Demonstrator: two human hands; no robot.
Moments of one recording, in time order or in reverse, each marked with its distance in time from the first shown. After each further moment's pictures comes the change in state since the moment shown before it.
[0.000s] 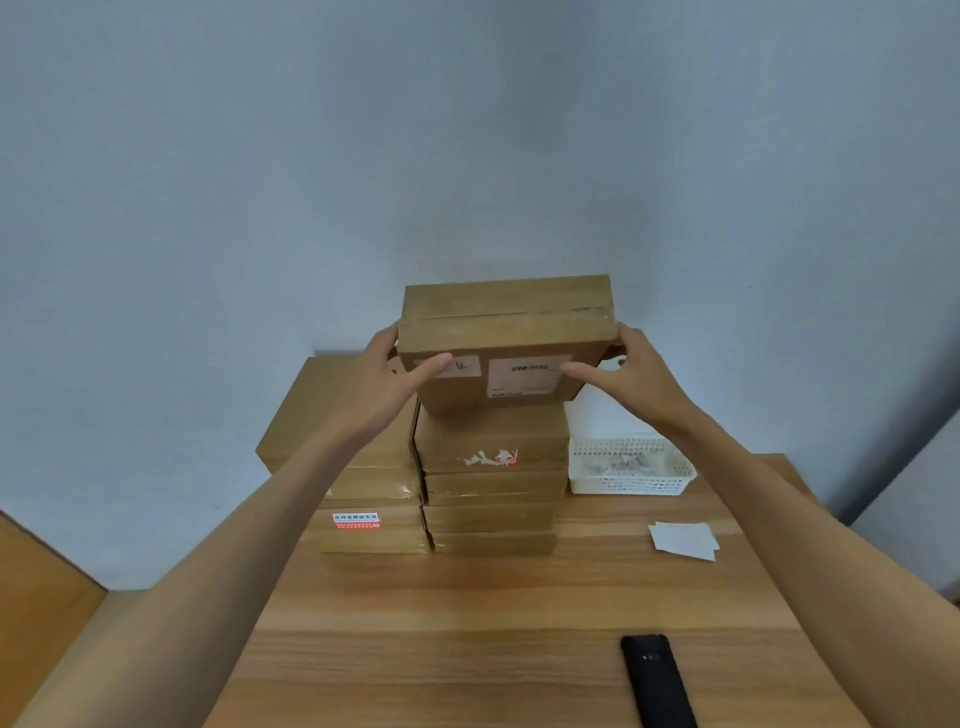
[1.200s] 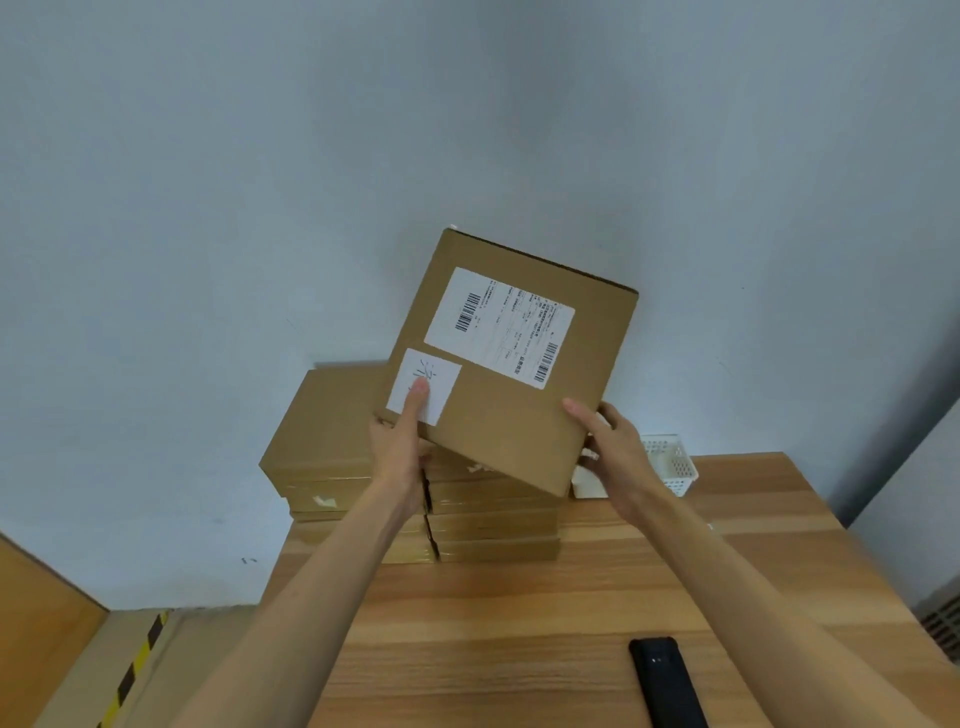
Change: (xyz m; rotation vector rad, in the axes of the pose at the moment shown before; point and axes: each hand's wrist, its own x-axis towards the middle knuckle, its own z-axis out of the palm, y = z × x) left_hand -0.008 -0.045 0.063 -0.901 0.290 -0.469; right_hand -0.058 0.006 0.059 0.706 0.086 0.415
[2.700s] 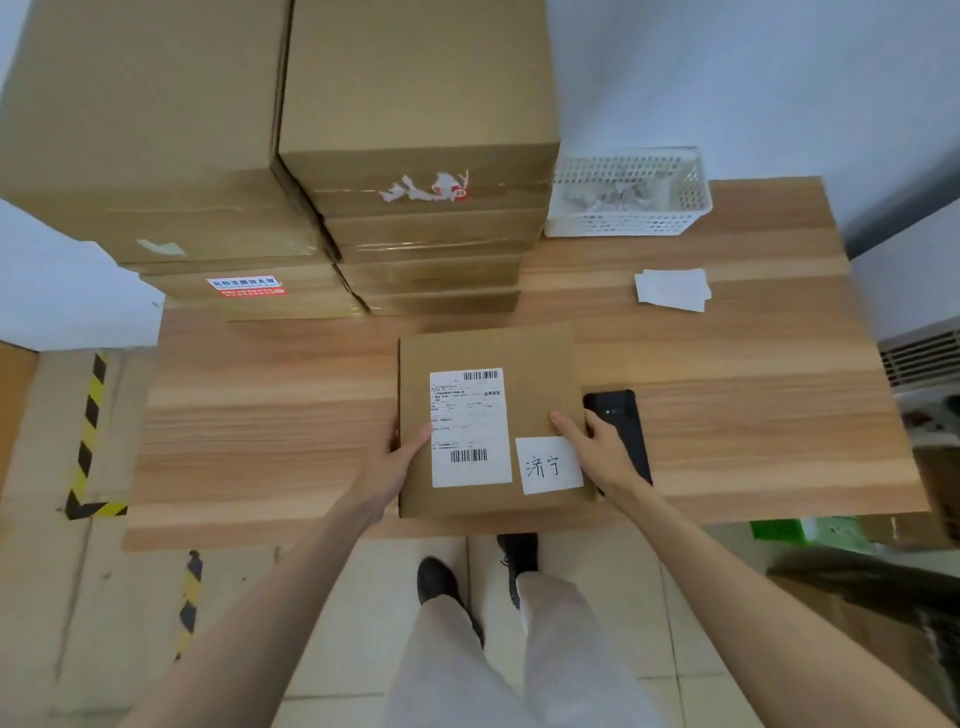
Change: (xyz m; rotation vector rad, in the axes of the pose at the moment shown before) left_hand -0.044 -0.310 -0.120 0.553 -0.242 -0.575; right_hand -0.062 0.300 -0.124 -0.386 0.094 0.622
